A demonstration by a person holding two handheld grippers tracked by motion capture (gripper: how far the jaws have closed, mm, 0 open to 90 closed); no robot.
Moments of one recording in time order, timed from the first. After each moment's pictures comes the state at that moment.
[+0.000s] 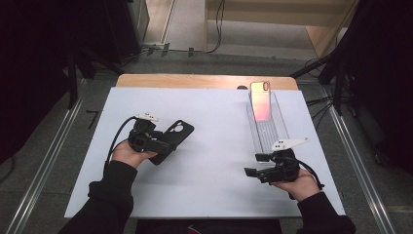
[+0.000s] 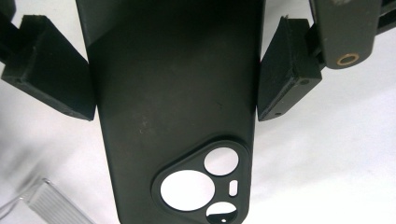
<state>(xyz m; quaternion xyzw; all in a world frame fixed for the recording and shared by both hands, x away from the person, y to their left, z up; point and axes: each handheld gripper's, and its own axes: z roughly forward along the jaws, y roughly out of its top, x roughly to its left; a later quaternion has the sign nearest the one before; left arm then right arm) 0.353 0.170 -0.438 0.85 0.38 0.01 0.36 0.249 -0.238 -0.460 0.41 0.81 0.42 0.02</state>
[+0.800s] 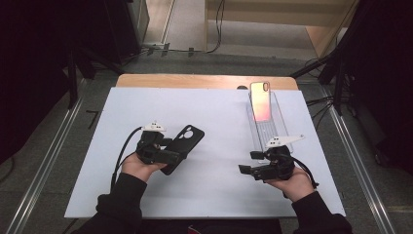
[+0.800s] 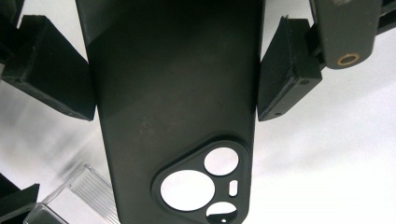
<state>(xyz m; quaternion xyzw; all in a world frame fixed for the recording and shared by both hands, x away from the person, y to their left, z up) 0.317 0.147 -0.438 0.83 0.38 0.02 0.40 0.252 -0.222 -0.449 0.42 0.80 0.43 0.01</state>
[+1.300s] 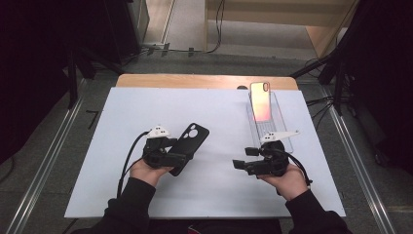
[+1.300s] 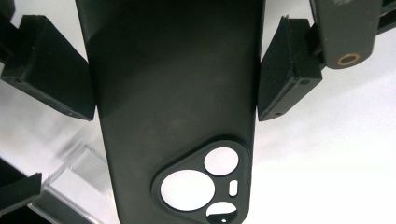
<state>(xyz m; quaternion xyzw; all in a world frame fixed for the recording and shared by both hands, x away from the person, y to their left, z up) 0.305 0.133 -0.448 0.80 0.38 0.05 0.45 0.258 -0.206 -0.437 0.44 0.79 0.43 0.01</state>
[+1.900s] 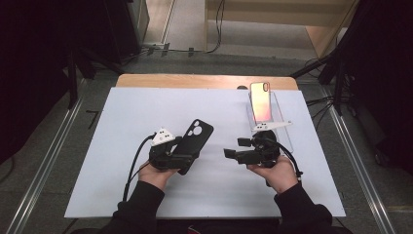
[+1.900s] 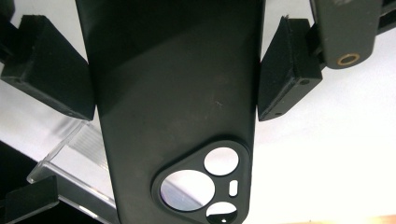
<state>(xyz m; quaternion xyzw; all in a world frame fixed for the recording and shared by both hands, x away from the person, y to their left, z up) 0.297 0.117 -0.457 0.78 0.37 0.09 0.49 0.277 -0.184 -0.421 0.45 0.77 0.45 0.01</state>
